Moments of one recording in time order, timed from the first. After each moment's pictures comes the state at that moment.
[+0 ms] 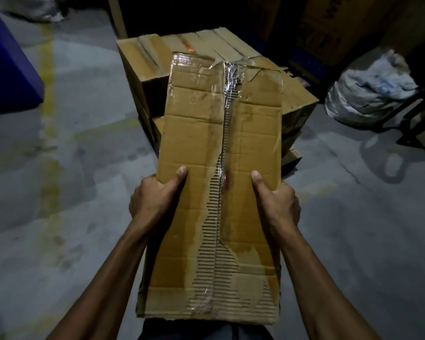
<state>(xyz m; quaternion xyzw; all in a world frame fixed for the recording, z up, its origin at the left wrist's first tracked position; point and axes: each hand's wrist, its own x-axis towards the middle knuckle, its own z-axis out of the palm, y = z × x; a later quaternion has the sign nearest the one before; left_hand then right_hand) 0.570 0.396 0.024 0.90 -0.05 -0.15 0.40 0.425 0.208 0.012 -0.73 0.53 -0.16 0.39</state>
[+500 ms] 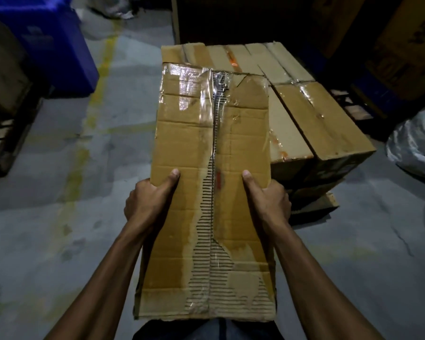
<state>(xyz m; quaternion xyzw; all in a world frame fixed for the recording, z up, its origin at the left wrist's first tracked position) 0.683 0.273 0.004 0.91 0.11 -0.10 0.40 0.605 0.049 -0.009 -0.79 0.42 -0.06 0.43</state>
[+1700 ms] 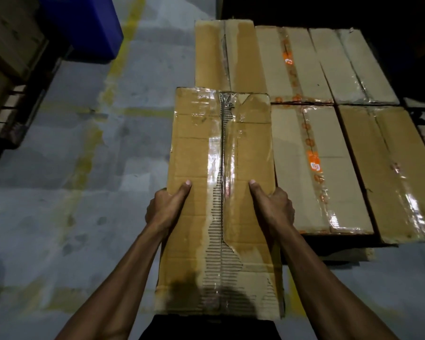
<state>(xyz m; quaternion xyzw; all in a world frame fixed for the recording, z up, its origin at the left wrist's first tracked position) 0.941 0.209 -0.093 0.83 0.23 -0.21 0.46 0.906 -0.033 -0.090 -0.82 0.39 0.09 0.40</state>
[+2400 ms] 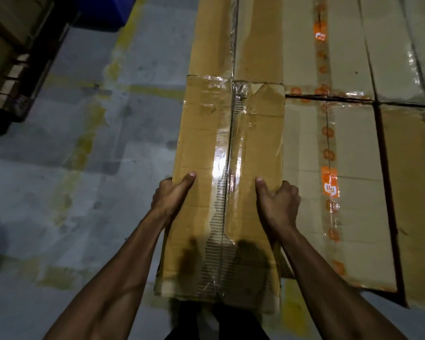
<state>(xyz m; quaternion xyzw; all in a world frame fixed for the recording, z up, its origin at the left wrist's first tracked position) 1.036 0.115 -0.181 0.78 0.30 -0.24 0.50 1.007 -0.129 -0.187 -0.87 0.33 0.09 0.36</state>
